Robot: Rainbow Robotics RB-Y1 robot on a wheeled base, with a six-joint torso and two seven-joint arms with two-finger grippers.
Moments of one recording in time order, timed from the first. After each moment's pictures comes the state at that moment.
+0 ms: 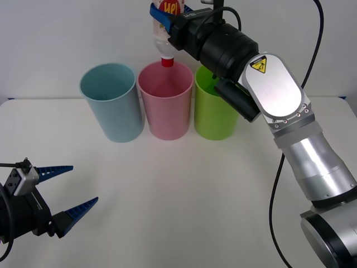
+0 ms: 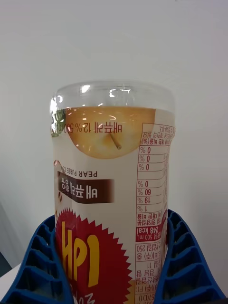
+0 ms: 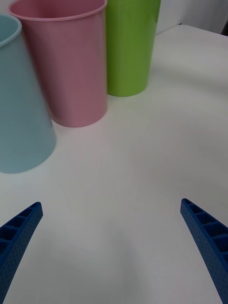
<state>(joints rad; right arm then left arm) -0.79 -0.22 0.22 -1.41 1.77 -0.33 -0.84 0.42 0.52 0.32 -2.14 -1.59 -1.04 0.45</state>
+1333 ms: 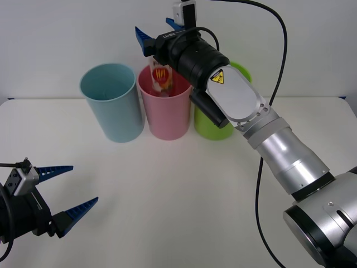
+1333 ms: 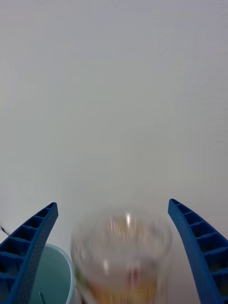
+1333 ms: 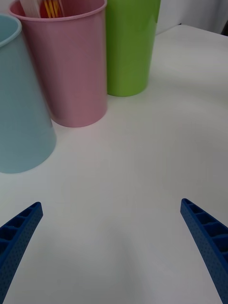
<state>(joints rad) -0.89 -0.16 0.33 -1.15 1.84 -0.15 -0.77 0.42 0.52 0.32 -2.14 -1.59 -1.04 0.45</state>
